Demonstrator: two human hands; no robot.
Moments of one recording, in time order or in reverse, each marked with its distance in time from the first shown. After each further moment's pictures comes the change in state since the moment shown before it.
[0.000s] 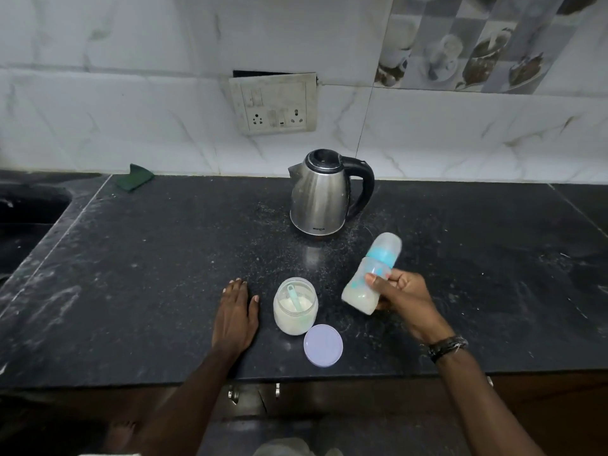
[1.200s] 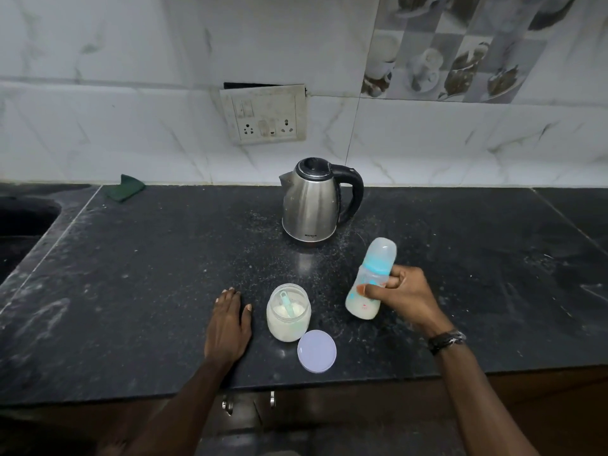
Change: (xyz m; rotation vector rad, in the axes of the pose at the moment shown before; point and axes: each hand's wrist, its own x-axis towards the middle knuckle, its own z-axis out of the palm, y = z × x) left_hand -0.002 -0.004 0.003 -0.020 0.022 0.000; right_hand -0.004 -0.021 -0.007 0.053 0.078 -0.034
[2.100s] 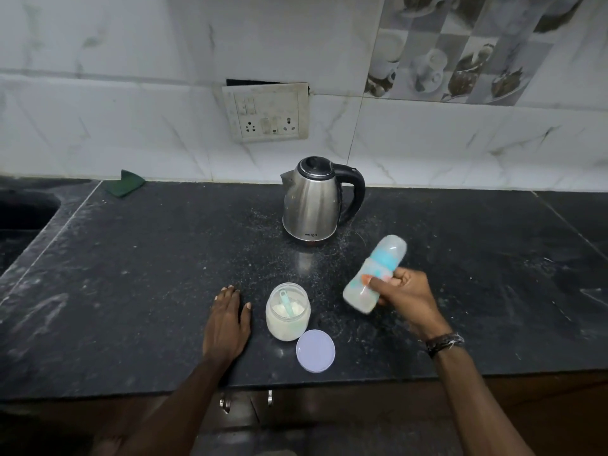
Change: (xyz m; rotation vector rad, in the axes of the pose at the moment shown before) left_hand 0.000 0.001 -0.001 0.012 0.009 0.003; right_hand 0.001 0.003 -0.001 -0.082 0.050 -0.061
